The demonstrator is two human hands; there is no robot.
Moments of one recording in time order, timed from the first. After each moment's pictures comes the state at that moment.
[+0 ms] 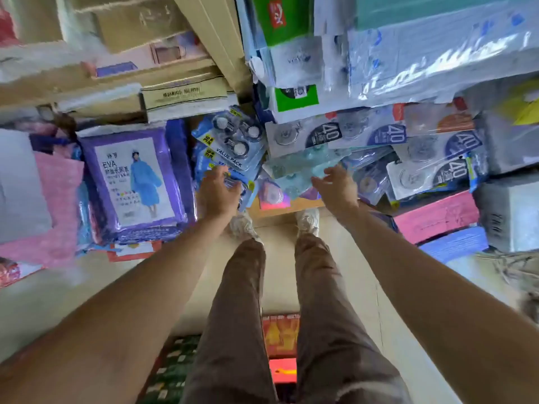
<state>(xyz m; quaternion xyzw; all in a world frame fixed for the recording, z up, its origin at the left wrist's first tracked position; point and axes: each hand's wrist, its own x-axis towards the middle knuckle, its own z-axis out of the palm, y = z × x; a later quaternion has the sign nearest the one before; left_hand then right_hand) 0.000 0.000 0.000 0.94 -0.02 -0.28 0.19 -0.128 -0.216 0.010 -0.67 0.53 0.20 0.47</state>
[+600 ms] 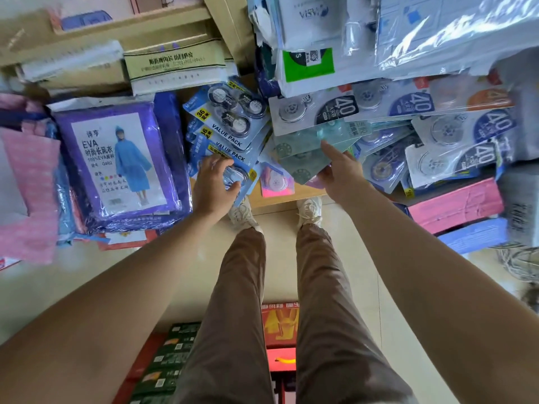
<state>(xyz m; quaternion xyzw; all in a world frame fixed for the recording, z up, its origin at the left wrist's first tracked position) -0.005 0.042 -0.043 0.93 -0.20 -0.24 0.18 -0.105 -0.213 -0.017 -0.26 0.65 0.04 0.71</state>
